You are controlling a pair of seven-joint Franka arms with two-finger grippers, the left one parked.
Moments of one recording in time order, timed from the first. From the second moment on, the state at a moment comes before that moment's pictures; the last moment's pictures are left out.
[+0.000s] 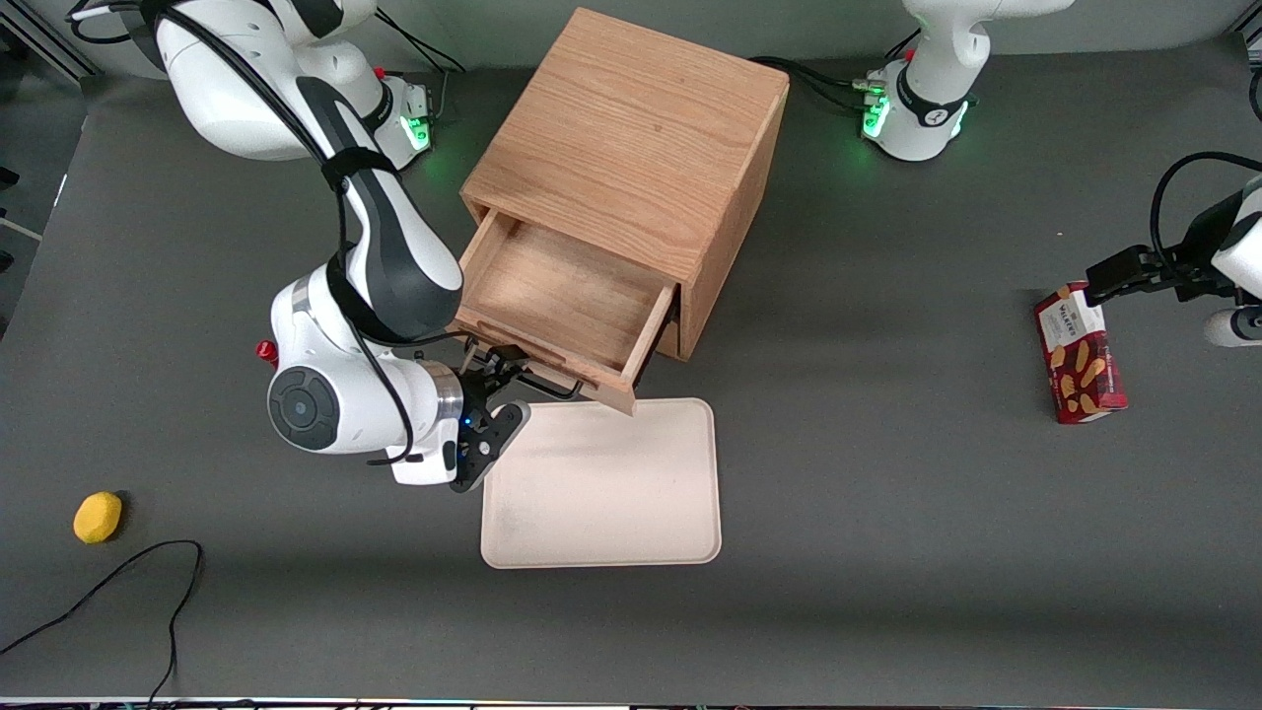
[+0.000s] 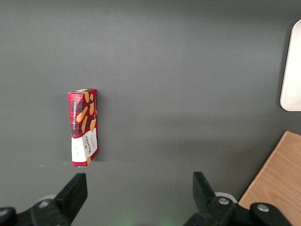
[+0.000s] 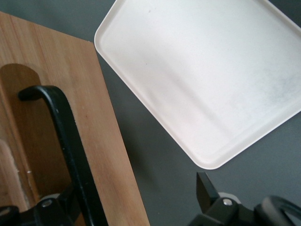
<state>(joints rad) 0.37 0.67 0.01 -1.21 0.34 1.69 -0.48</state>
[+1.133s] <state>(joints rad) 0.32 0.69 0.01 -1.19 0.34 1.77 -0.49</state>
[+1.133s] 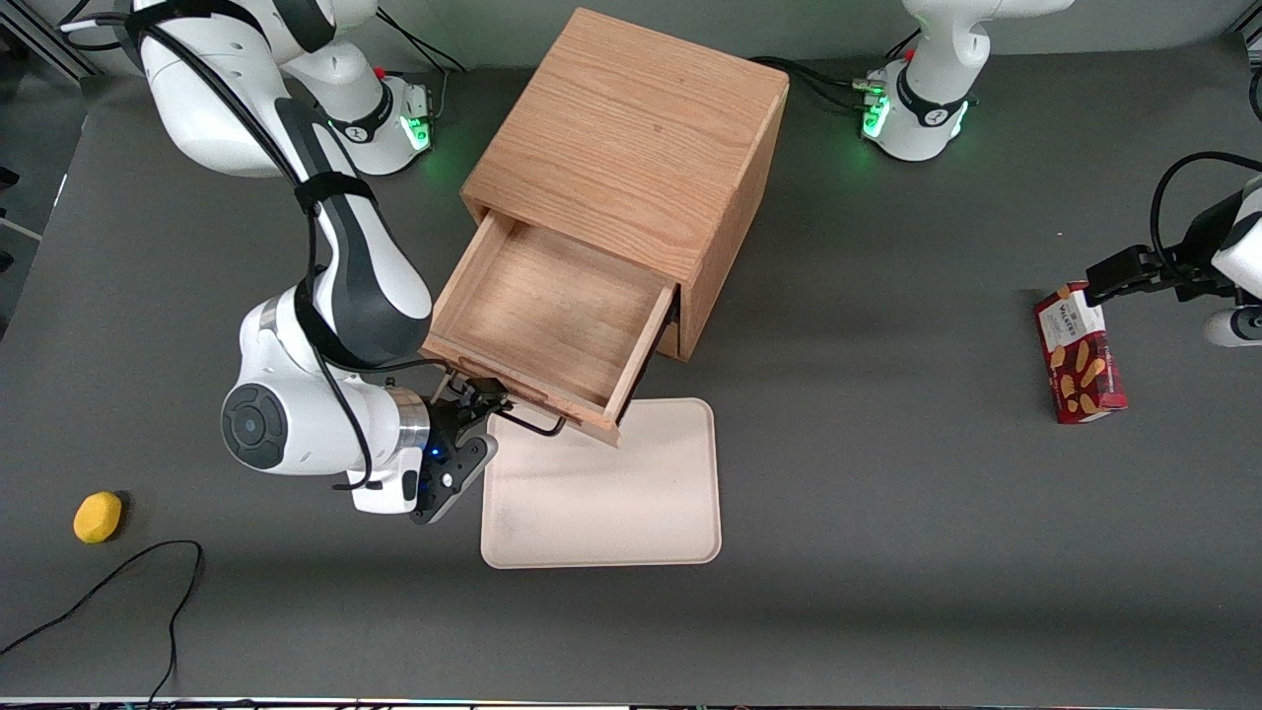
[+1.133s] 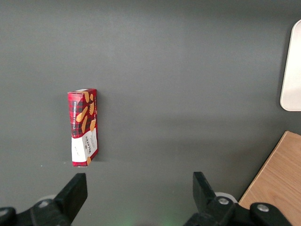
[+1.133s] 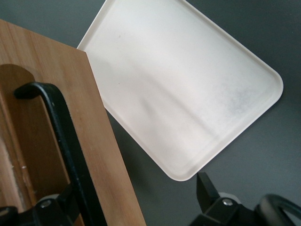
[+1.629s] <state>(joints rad) 0.31 0.70 0.01 -1.19 0.34 1.83 -0.49</state>
